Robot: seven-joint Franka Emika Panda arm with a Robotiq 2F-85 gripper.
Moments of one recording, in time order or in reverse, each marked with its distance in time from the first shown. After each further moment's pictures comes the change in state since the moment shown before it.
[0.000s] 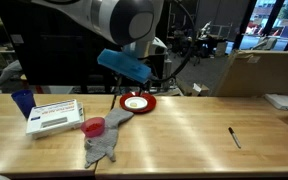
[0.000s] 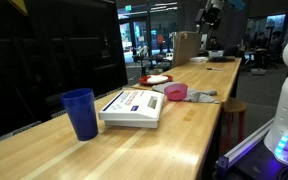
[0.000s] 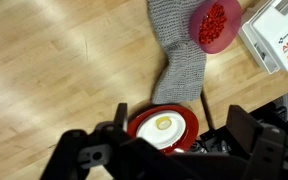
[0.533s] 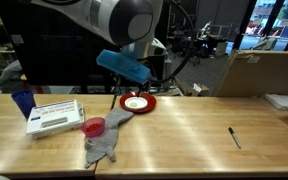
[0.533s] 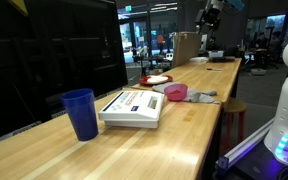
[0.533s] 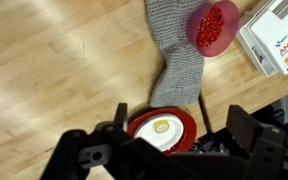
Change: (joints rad) arm 0.000 0.001 0.005 -0.007 0.008 -0.007 -0.006
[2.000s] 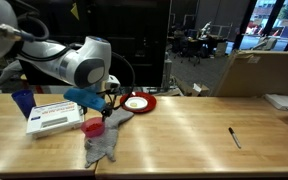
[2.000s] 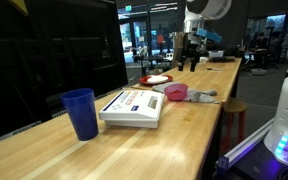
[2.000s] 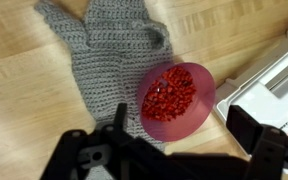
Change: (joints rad) arm 0.114 0.133 0.287 -0.264 0.125 0.259 0.096
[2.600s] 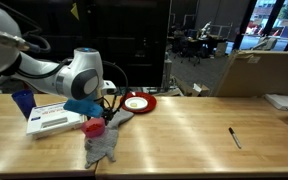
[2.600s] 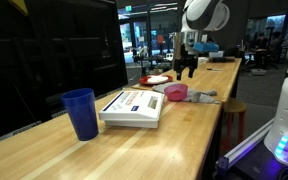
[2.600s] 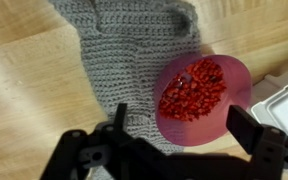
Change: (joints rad) arm 0.003 0.050 0.068 -0.078 -0.117 0.221 0.111
